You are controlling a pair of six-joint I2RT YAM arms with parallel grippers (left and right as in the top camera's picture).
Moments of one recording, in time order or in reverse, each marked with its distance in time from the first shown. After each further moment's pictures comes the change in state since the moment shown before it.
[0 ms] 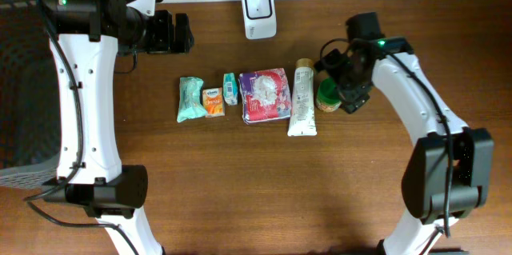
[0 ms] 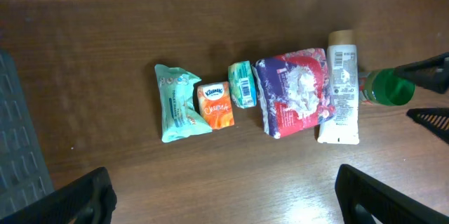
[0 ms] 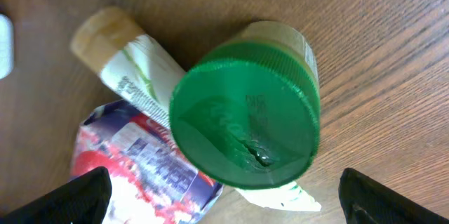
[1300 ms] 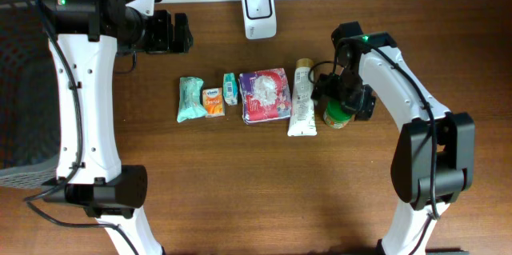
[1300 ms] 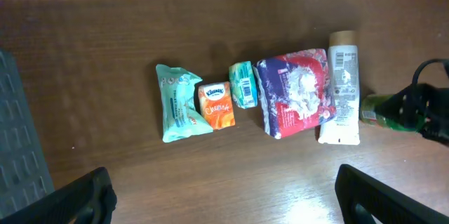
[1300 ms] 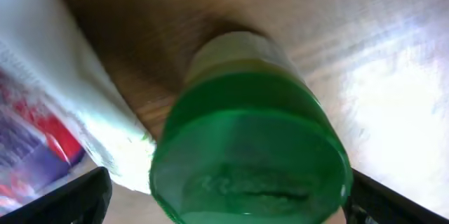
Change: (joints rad) left arm 0.003 0.000 0.000 0.000 0.000 0.000; right arm 0.031 0.101 0.078 -0.268 0.129 -0.375
